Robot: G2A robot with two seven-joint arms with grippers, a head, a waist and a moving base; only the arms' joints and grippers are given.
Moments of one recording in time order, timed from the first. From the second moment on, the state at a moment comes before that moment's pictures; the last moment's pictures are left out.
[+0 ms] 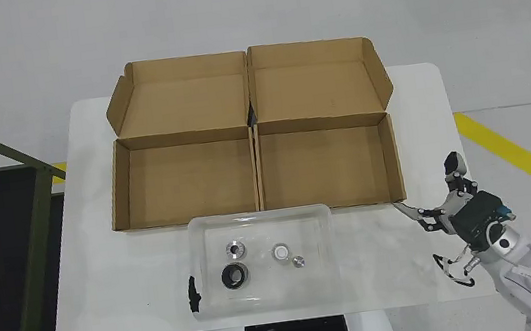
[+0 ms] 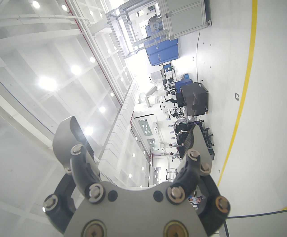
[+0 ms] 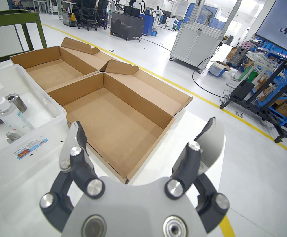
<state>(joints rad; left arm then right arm) -0.19 -0.18 -0.57 -1.44 2.04 -0.23 0.13 -1.84 -1.16 1.79 -1.96 -1.48 -0.60 -0.34</state>
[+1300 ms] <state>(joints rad) -0.19 -0.18 -0.57 -1.44 2.04 -0.23 0.13 -1.66 -1.13 1.50 -2.14 -1.34 -0.88 0.22</state>
